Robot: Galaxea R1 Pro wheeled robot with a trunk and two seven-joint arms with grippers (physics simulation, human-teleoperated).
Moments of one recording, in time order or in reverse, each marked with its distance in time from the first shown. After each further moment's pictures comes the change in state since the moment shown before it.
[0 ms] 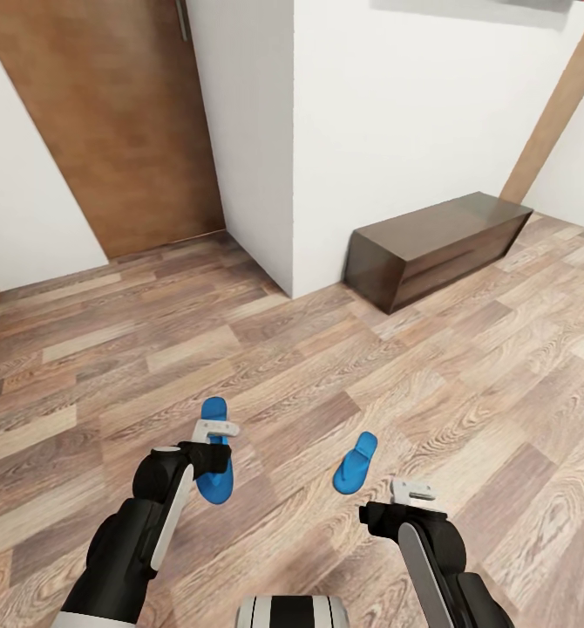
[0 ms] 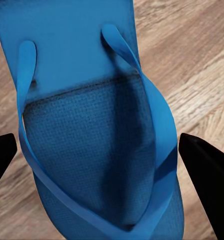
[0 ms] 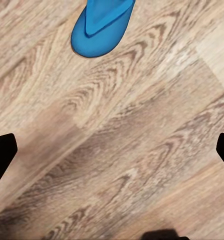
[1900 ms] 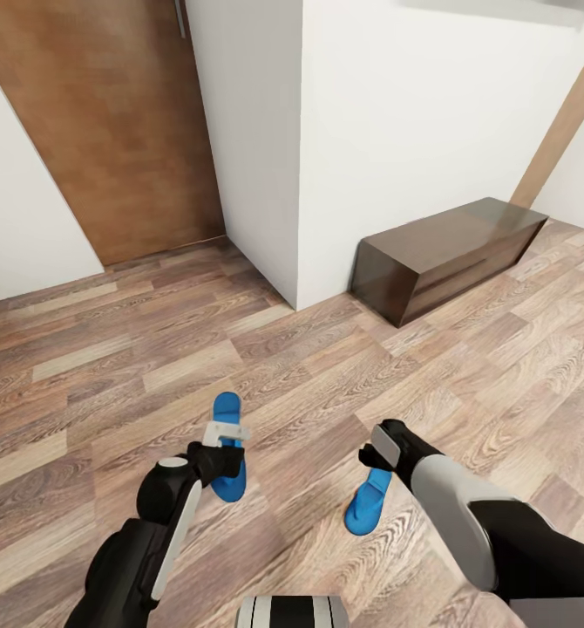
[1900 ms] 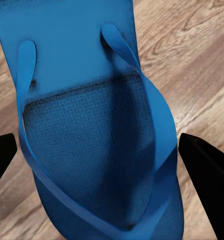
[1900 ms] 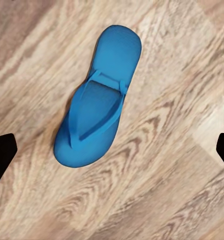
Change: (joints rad) left arm 0.071 -0.015 -0.080 -0.122 0.001 -0.036 0.007; right arm -0.817 -0.029 -0.104 1.385 -0.005 -0.410 -0.008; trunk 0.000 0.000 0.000
